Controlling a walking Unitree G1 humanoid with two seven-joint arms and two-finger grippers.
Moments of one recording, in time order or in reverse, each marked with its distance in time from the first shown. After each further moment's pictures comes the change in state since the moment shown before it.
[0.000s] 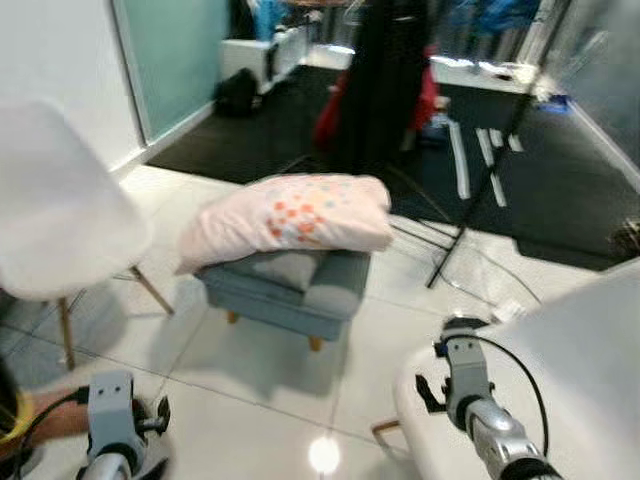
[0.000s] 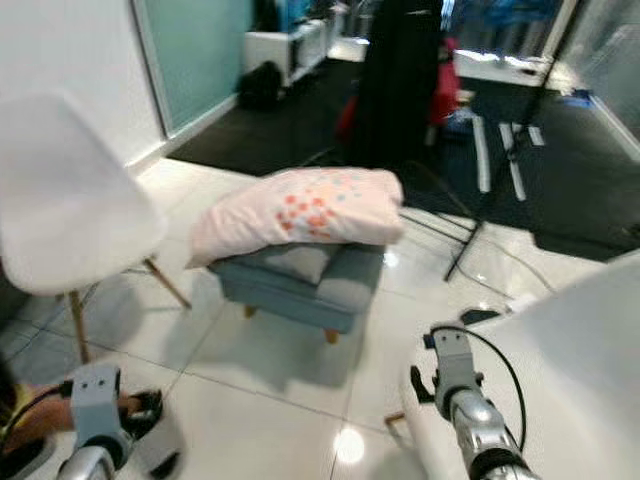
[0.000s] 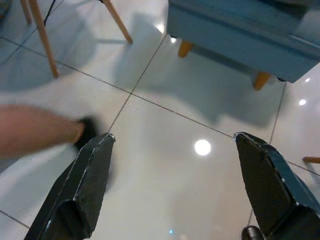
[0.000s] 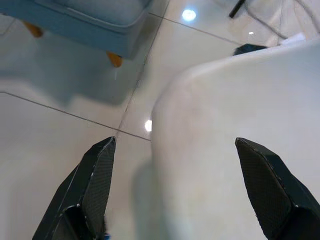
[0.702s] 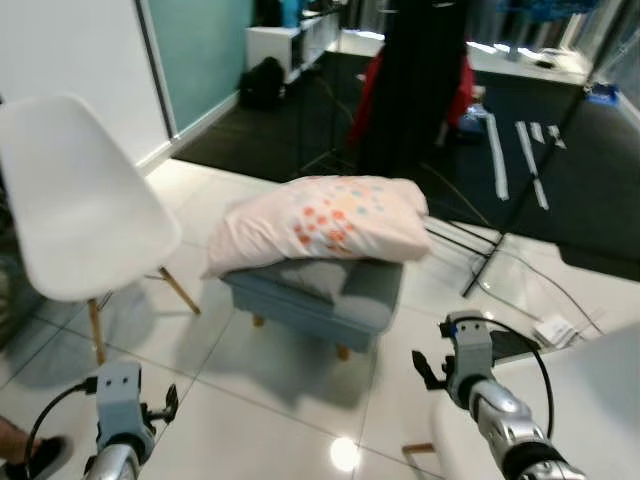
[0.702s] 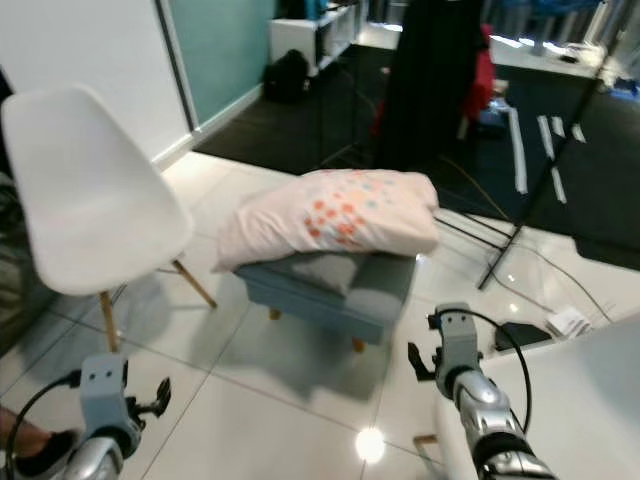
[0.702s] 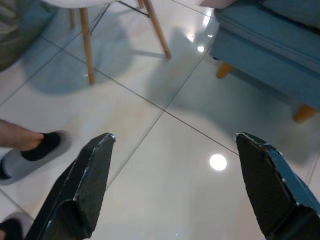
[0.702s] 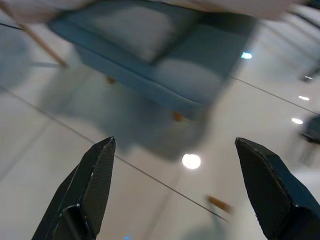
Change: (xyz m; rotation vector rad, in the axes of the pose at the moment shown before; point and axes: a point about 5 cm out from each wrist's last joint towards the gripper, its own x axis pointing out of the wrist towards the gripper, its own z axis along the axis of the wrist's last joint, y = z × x) left arm -0.001 0.007 -0.002 0.008 -0.022 0.021; right arm 0.007 0.024 0.030 0.037 -0.128 0.155
